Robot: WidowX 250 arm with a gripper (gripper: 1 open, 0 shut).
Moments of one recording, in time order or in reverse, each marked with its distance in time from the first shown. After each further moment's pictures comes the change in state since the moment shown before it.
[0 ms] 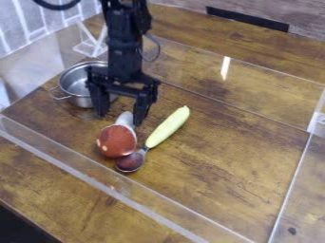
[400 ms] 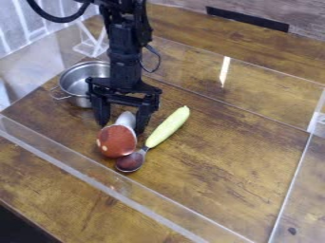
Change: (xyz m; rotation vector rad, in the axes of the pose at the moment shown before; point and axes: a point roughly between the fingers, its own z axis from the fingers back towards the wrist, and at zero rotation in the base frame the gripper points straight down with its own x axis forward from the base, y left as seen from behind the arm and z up) arm -0.001 -0.003 -0.010 -0.005 0.012 0.073
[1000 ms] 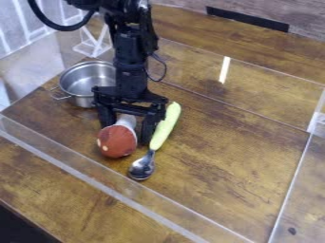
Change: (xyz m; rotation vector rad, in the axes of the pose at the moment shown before) arm -0.012 -0.009 -0.007 -0.016 0.030 -0.034
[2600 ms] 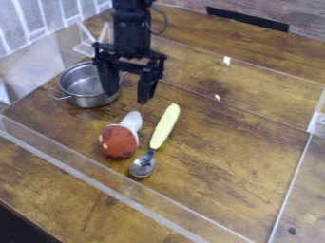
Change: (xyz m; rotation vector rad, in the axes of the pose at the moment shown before) arm 0.008 0.005 0.054 -0.012 0.007 -0.164
